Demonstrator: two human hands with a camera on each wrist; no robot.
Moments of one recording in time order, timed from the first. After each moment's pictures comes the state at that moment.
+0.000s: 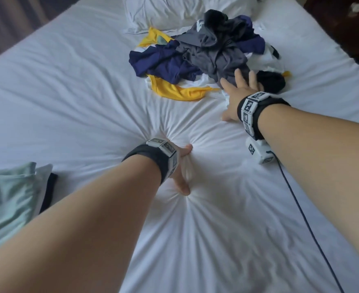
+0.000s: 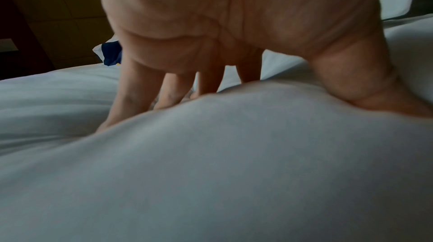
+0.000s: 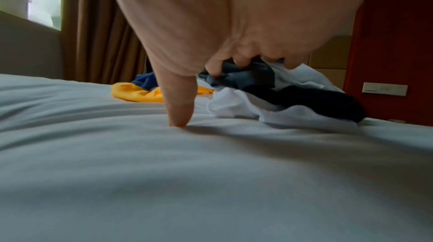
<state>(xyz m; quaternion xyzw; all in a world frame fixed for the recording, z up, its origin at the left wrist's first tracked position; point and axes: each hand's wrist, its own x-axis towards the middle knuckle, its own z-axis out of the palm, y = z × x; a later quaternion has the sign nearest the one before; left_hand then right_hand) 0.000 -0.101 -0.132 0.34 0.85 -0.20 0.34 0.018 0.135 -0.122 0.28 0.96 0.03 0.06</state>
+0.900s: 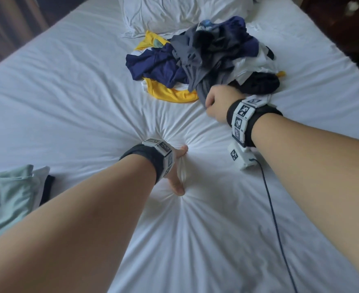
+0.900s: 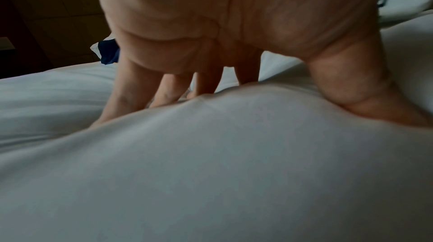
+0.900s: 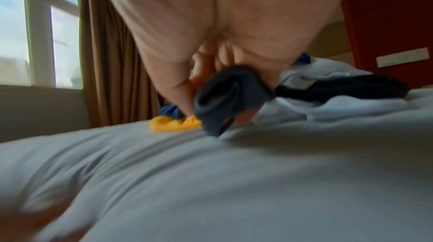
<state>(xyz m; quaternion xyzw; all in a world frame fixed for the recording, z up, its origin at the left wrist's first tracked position) 0.002 -0.097 -0.129 0.35 0.85 -0.23 0.33 0.026 0.097 -0.104 0.21 0.96 -0.18 -0.02</state>
